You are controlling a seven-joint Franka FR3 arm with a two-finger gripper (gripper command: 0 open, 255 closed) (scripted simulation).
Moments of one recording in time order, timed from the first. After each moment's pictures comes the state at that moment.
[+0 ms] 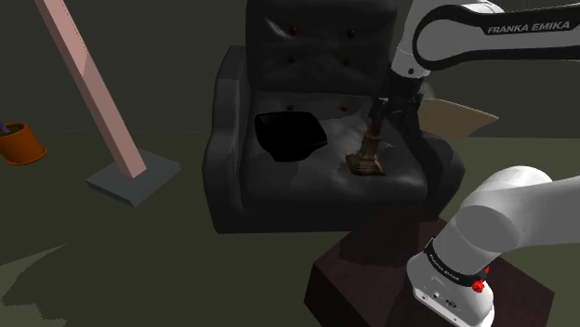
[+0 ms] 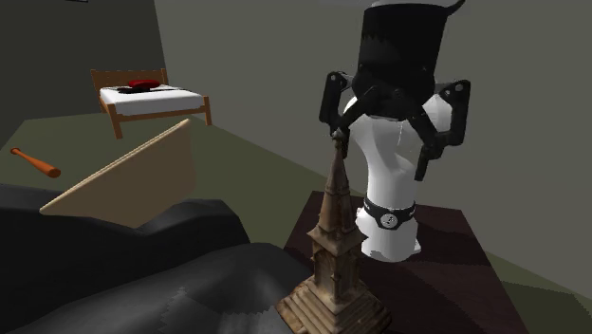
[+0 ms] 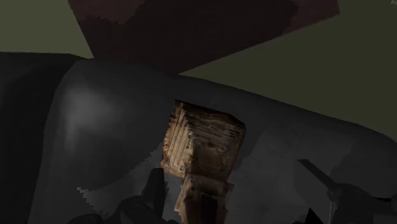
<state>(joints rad) -0.08 -0.80 -0.04 -2.61 -0.07 1.83 0.21</state>
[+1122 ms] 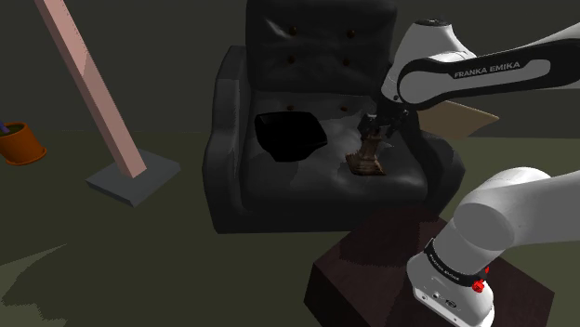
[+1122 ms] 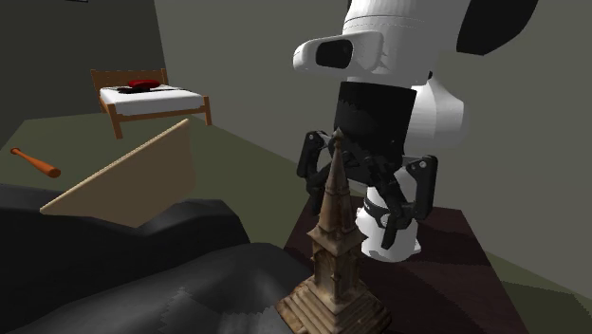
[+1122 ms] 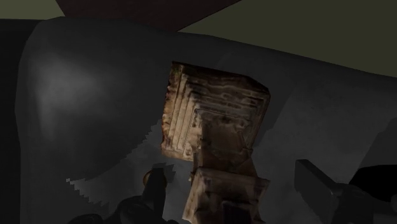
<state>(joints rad) -0.13 -0.73 -0.05 -2.78 -0.13 2.20 0.28</state>
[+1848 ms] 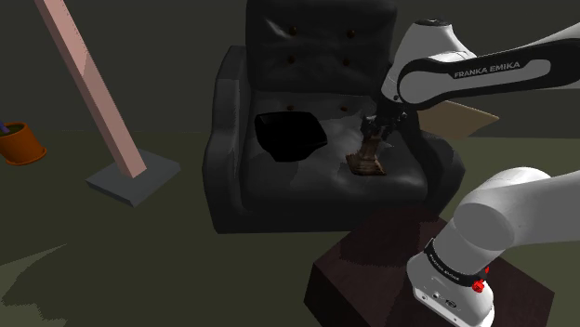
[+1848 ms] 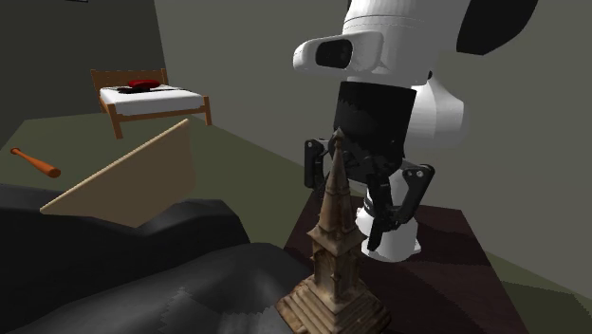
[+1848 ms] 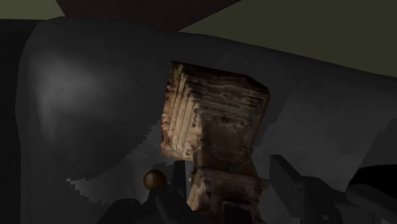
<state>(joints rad) -0.13 -0.74 -0.05 -2.78 -0.13 2.20 0.28</state>
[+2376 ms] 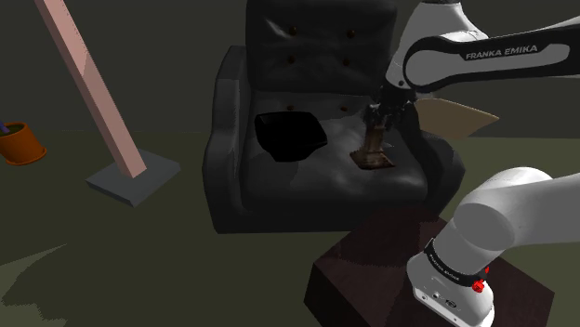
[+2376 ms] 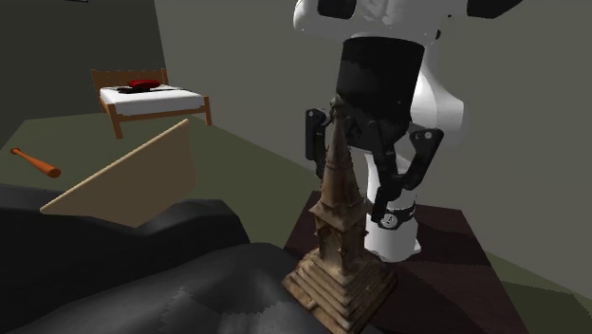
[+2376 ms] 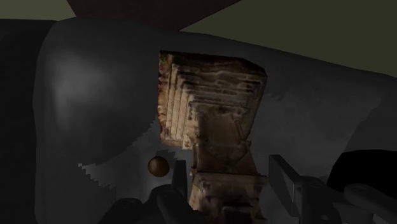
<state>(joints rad) -0.13 -0.77 -0.04 -2.70 -0.12 2.09 0.27</state>
